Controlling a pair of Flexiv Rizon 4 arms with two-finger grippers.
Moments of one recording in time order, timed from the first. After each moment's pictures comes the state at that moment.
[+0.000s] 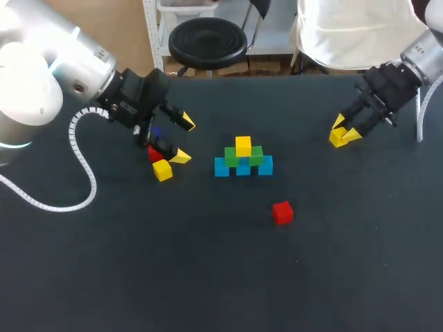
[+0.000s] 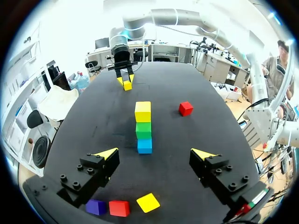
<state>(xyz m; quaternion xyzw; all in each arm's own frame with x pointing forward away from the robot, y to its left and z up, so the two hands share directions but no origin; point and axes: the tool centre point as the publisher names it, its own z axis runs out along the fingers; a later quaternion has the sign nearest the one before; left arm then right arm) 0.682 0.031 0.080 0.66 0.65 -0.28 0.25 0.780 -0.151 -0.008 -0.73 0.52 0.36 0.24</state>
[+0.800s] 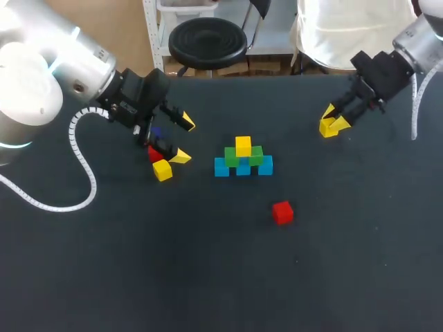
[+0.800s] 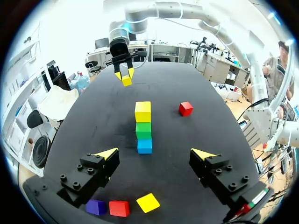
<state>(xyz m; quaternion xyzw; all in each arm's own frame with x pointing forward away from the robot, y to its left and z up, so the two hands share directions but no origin) 0.682 0.031 0.080 0.66 0.65 -0.28 0.25 0.770 -0.116 0.036 -0.68 0.60 0.38 0.20</state>
